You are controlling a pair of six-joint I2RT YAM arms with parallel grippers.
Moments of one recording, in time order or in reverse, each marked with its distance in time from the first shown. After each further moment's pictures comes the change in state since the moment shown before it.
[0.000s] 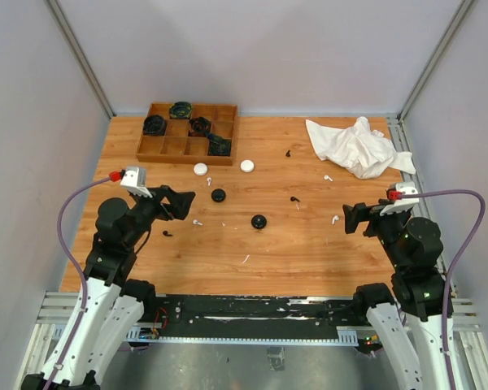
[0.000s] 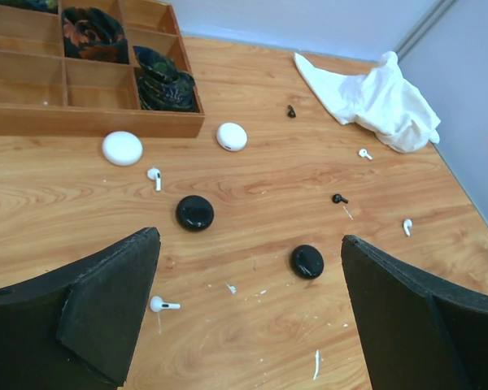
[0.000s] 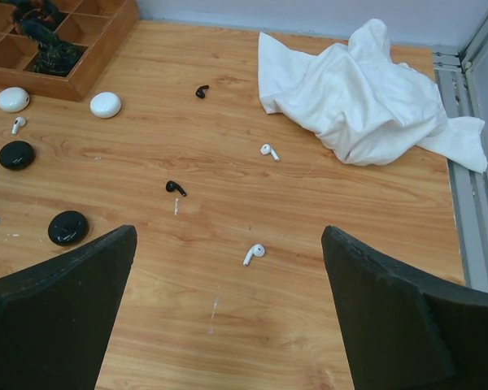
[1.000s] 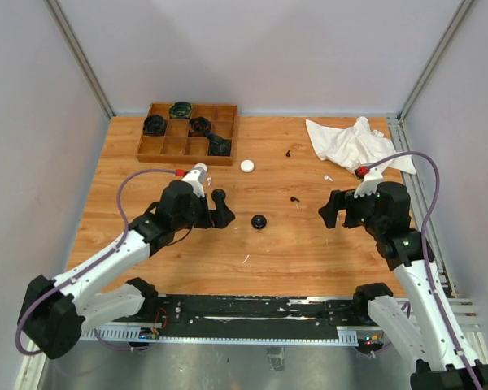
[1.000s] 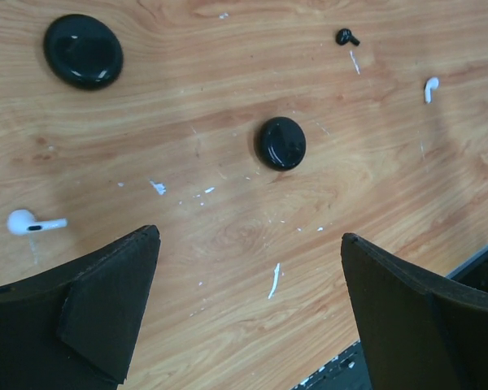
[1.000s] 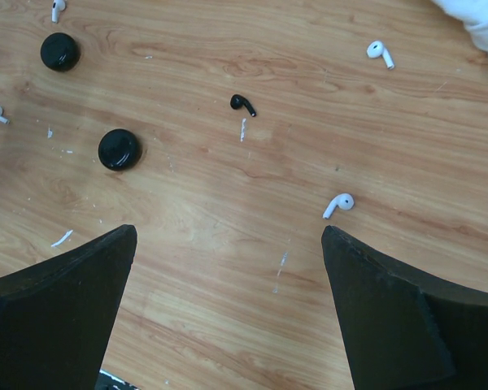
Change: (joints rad) left arm -0.330 0.472 0.040 -0.014 -0.086 -0.178; right arm 0.011 0.359 0.016 -0.006 -0.214 0.077
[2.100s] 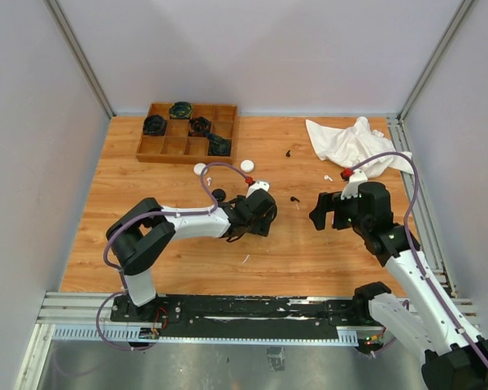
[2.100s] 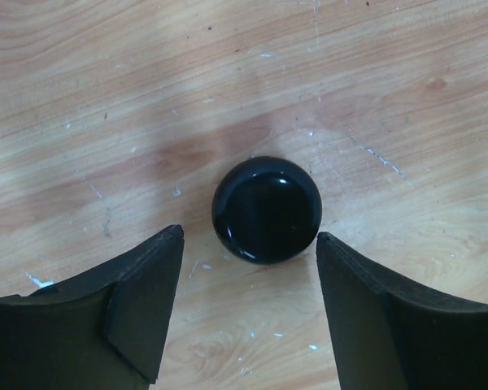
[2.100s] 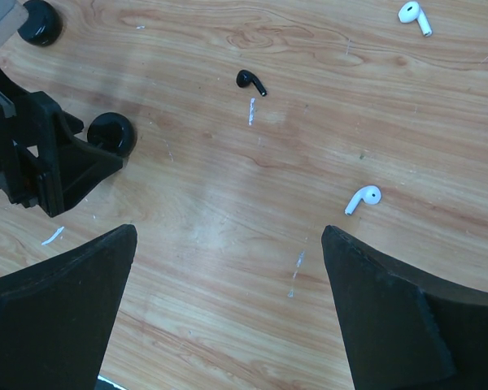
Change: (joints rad) left arm -0.389 0.790 0.386 0.029 -0.453 0.000; right arm 0.129 0.087 -0.073 0.090 0.097 0.073
